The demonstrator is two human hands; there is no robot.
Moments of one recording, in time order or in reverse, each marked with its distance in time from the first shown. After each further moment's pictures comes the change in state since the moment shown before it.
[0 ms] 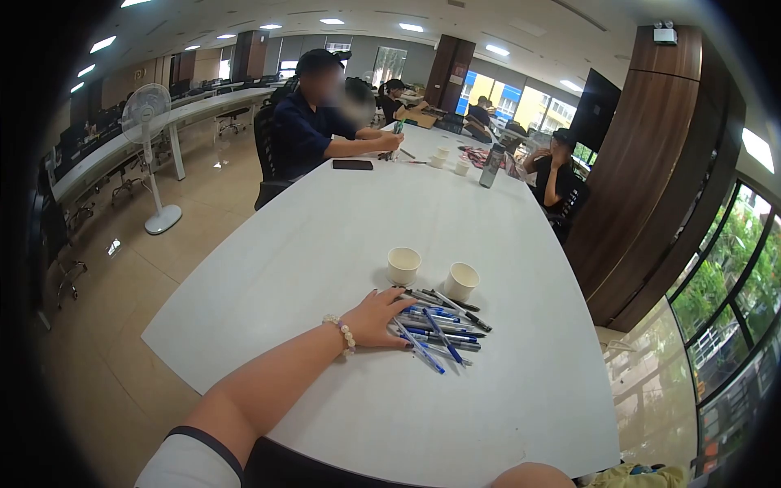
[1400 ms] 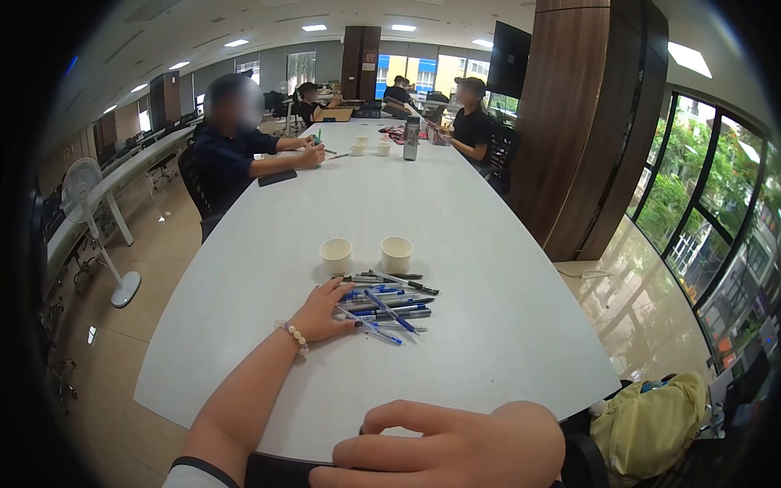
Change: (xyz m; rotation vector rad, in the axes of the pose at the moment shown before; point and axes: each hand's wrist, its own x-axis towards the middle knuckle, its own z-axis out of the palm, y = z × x) left_hand 0.000 0.006 -0.007 -0.022 -0.028 -0.060; right_hand -0.031 0.052 0.039 0.051 -0.557 0.556
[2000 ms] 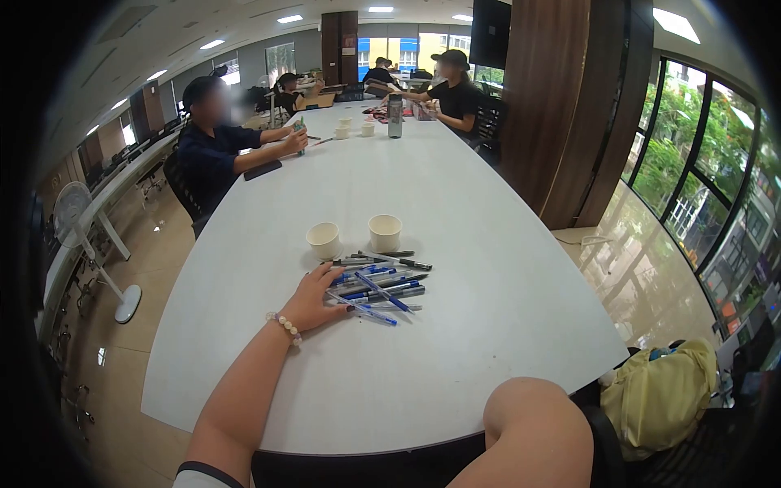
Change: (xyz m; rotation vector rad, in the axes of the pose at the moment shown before) left_hand -0.001 0.002 -0.002 -0.010 0.007 0.025; right_hand 0.011 -0.002 -0.036 1.122 -0.503 -0.344
